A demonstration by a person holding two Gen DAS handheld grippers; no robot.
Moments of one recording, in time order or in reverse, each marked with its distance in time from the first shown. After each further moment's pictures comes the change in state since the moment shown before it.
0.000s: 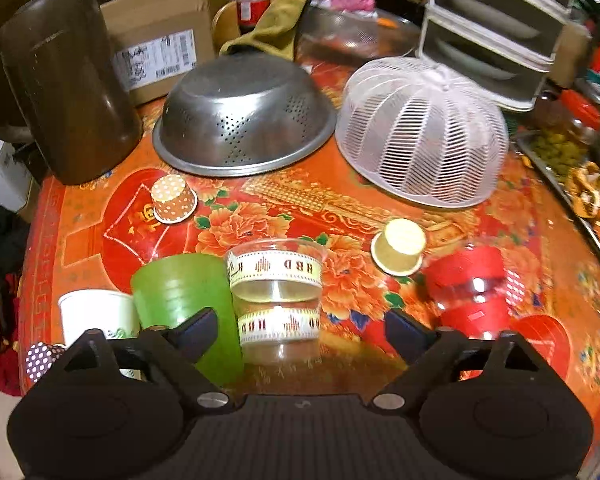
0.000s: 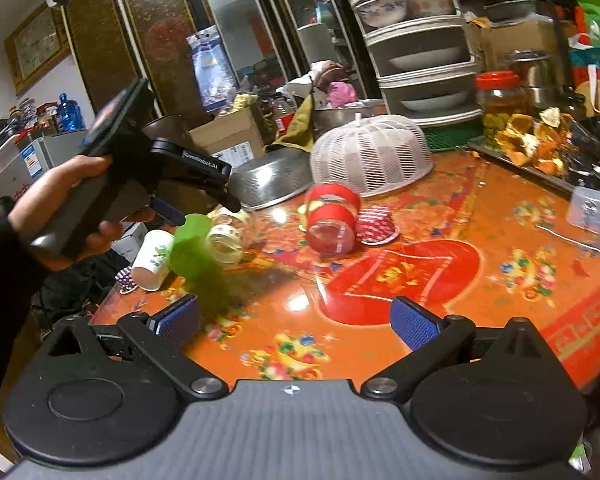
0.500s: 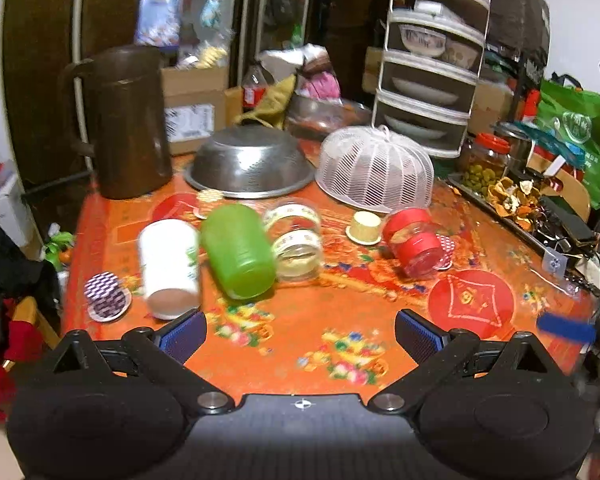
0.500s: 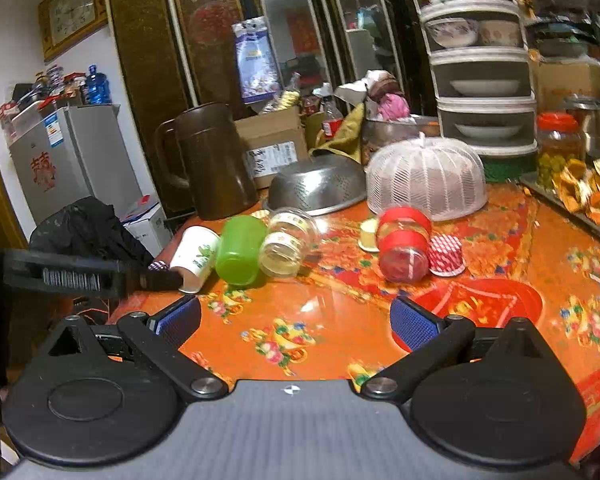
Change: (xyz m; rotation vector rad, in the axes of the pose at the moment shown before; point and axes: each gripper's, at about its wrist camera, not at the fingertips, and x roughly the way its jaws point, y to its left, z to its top) left arm -0.108 0.056 -0.146 0.055 -0.340 -0.116; right arm 0.028 0.067 0.009 -0.117 0.004 0.021
